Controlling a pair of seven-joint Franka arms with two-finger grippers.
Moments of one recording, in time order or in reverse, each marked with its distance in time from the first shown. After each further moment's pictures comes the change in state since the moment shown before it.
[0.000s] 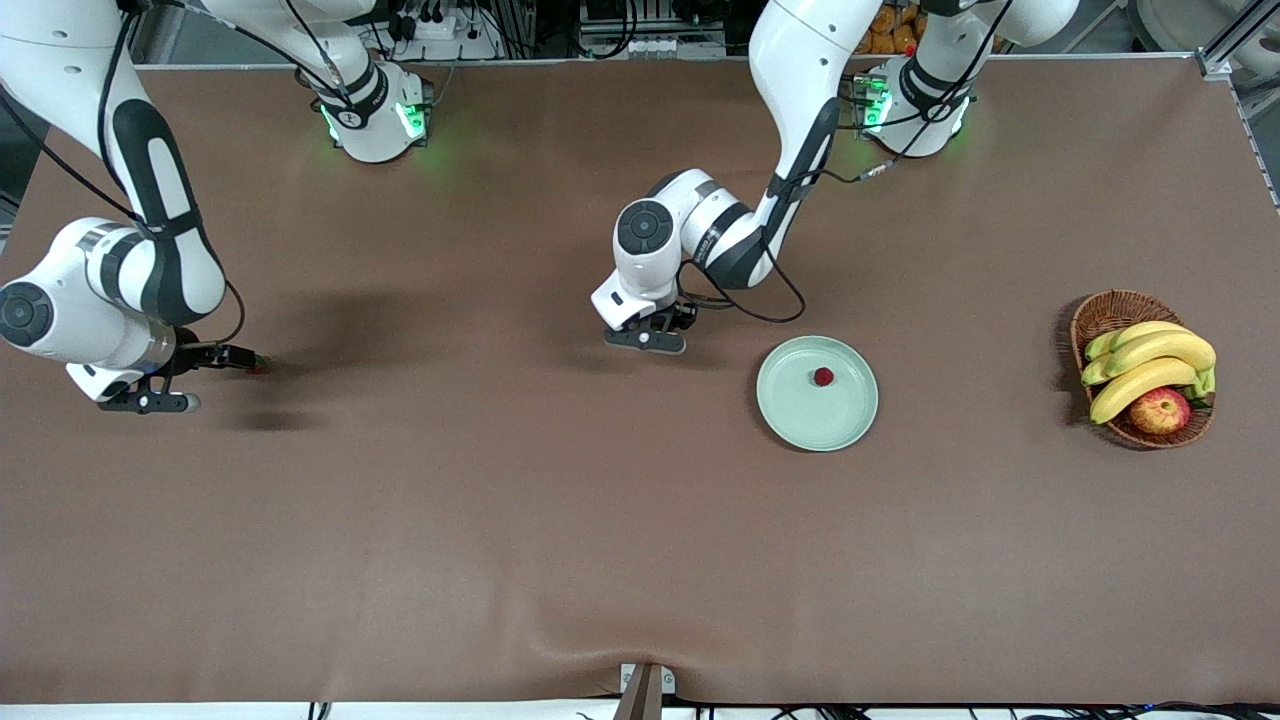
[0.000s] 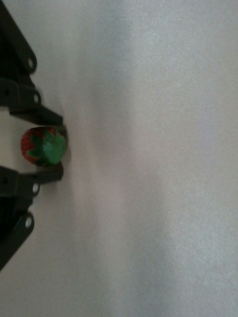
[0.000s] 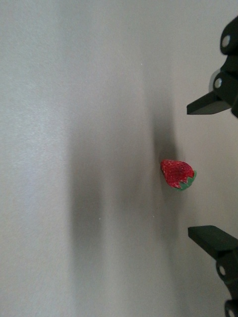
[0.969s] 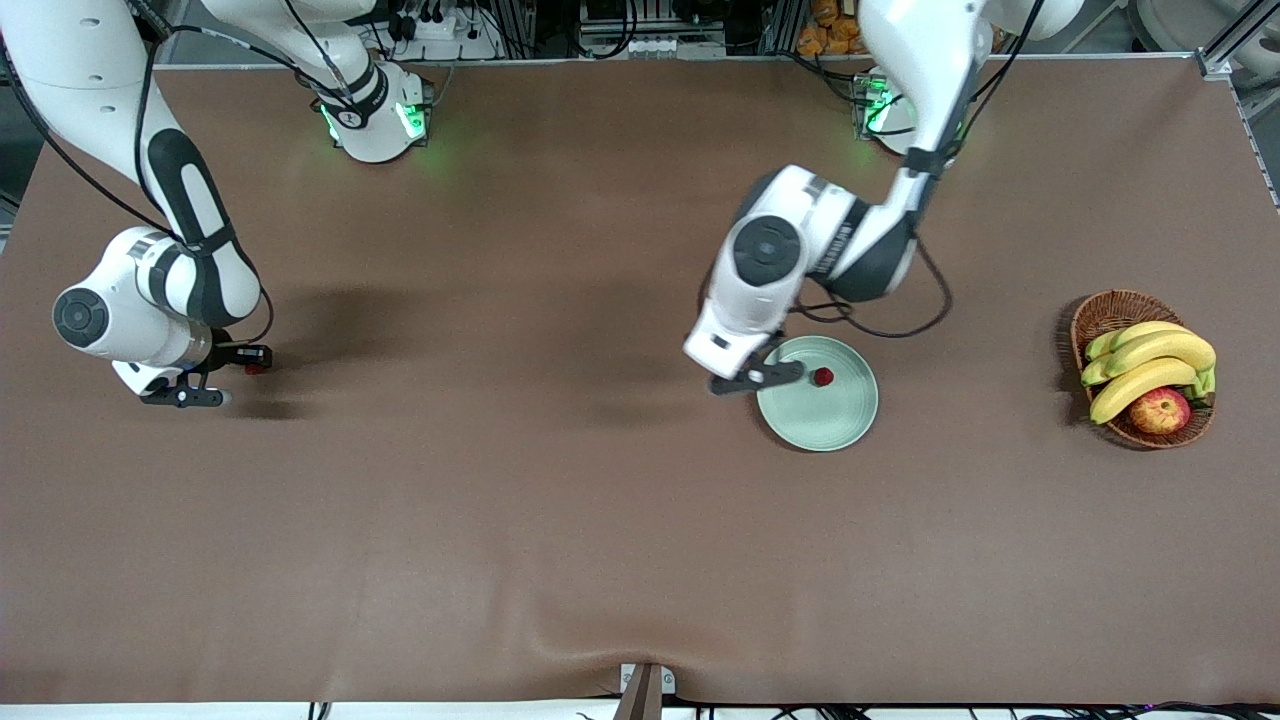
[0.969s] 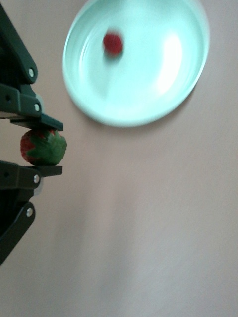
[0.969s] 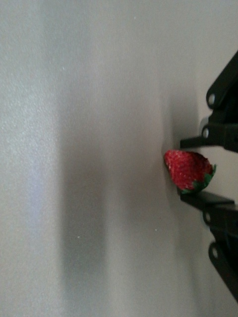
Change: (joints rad) left arm 0.272 -0.232 0.022 0.014 0.022 -0.249 -0.109; right arm 0.000 0.070 0.015 -0.059 0.044 0.102 0.001
